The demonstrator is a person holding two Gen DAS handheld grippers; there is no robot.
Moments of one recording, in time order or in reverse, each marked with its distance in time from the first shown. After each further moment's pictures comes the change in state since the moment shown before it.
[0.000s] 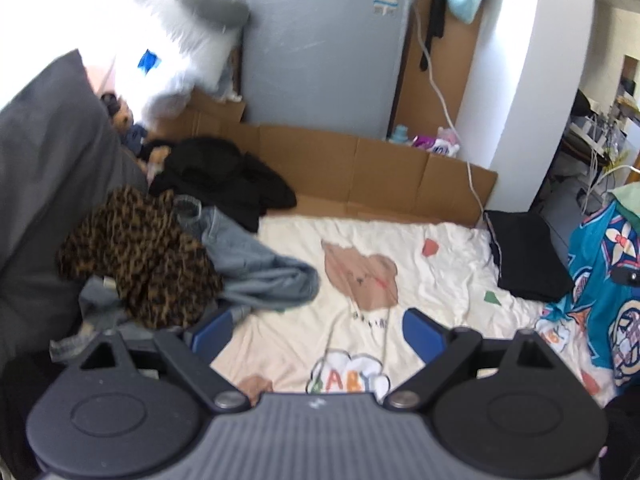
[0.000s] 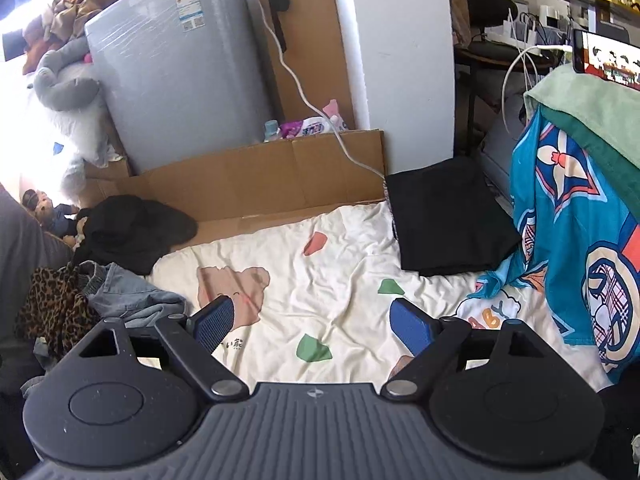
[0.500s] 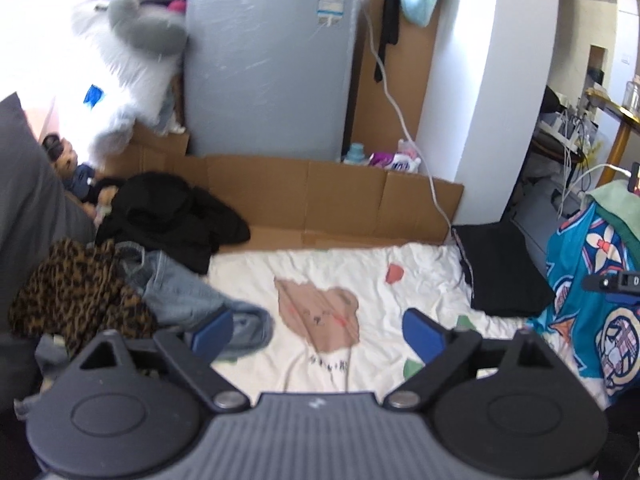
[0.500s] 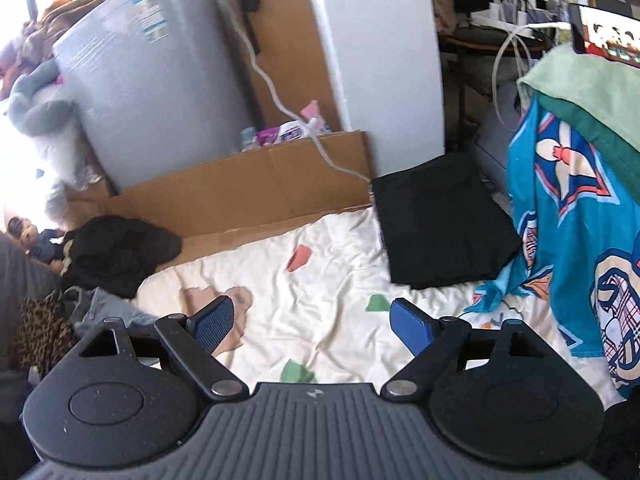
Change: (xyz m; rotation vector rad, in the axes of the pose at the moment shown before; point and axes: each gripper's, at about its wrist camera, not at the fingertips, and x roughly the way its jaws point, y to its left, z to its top) left arm 0.041 -0.053 0.038 0.087 -0.064 -0.068; right arm 0.045 -0.043 0.033 0.066 0.013 0.011
